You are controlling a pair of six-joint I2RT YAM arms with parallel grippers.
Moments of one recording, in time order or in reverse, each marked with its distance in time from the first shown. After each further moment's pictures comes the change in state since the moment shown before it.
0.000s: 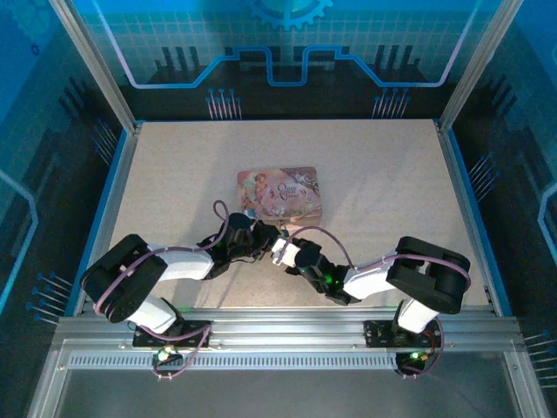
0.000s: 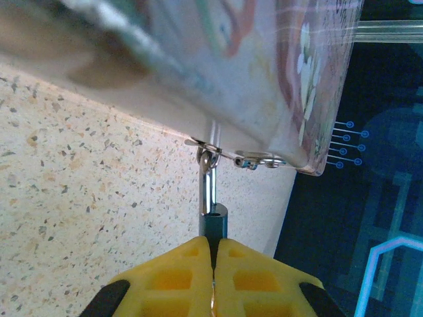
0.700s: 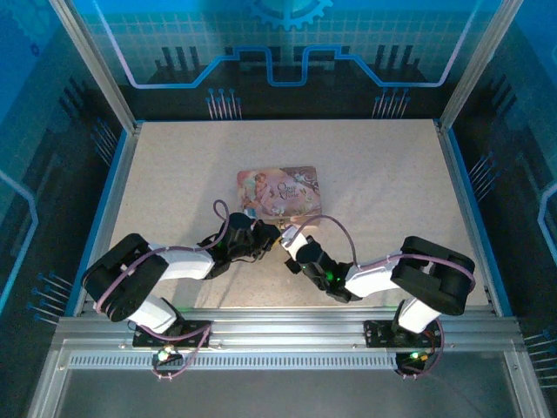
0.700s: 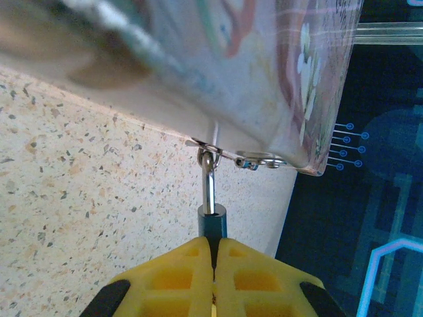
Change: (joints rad) left arm 0.000 0.010 0.002 0.009 -0.007 0.003; right arm -0.032 -0.030 0.006 -0.042 -0.064 0.464
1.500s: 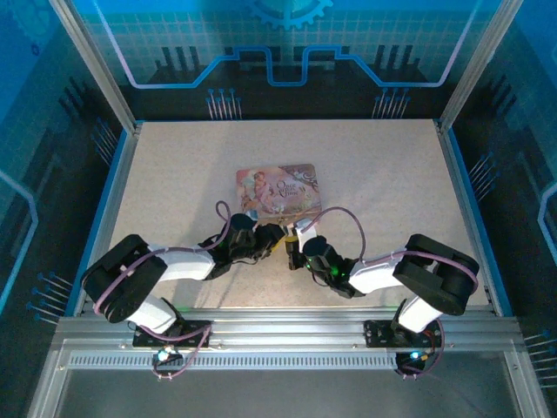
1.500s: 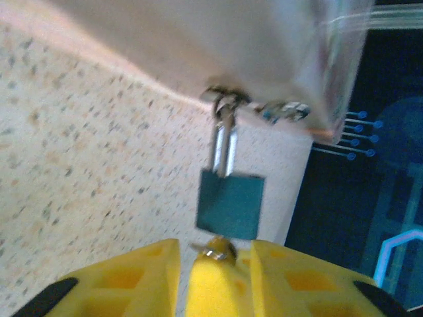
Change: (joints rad) left arm -0.020 -0.018 0.008 -0.066 0.009 0.008; right arm -0.073 -0.013 -0.026 0.019 -0.161 0.356
